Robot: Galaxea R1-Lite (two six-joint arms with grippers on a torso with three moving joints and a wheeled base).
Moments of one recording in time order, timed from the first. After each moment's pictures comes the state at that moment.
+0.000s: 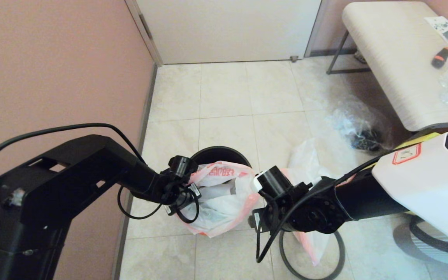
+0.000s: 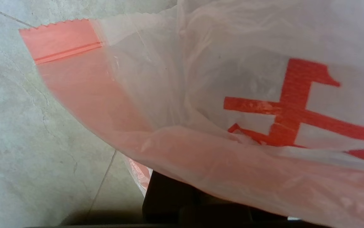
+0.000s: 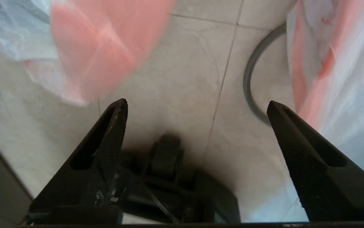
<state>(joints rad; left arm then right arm) -0.35 2.33 -1.29 -0.11 0.23 -0.80 0.74 2.18 -1.32 0.06 -0.27 0.43</state>
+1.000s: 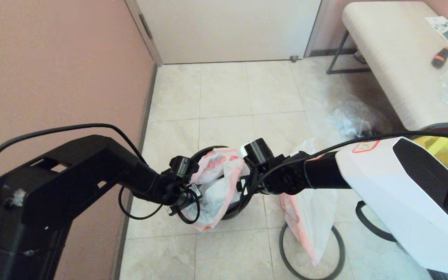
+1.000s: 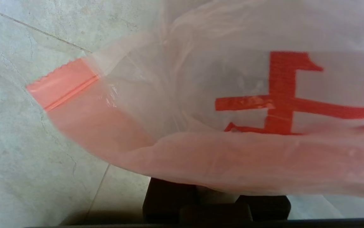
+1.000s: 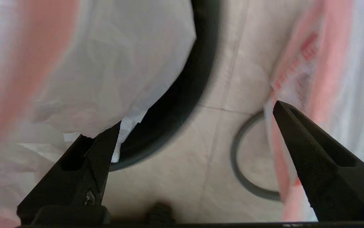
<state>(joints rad) -0.36 2.33 -1.29 -0.12 0.23 -0.80 0.69 2.41 -1.85 0.19 -0.35 0.30</state>
